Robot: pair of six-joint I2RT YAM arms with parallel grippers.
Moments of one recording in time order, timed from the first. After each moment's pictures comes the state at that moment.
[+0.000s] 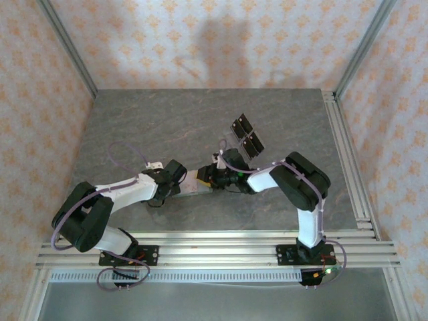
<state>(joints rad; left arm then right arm) -0.53 1.44 0.66 -0.60 -0.47 -0.91 0.72 1.93 0.83 0.53 -0.58 1.11</state>
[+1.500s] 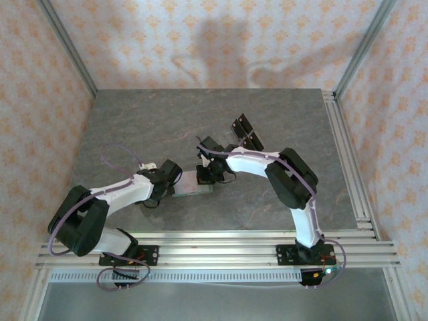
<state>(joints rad) -0.49 1.41 0.64 -0.66 -0.50 -0.92 0.81 2.04 1.38 -0.52 -0.35 0.60</state>
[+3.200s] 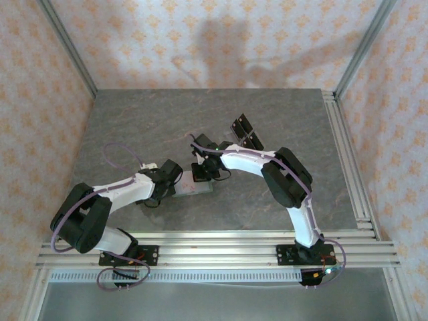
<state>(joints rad) -0.49 1.43 0.65 -0.65 -0.48 -0.92 0.83 2.09 1.49 -0.58 -0.30 0.57</state>
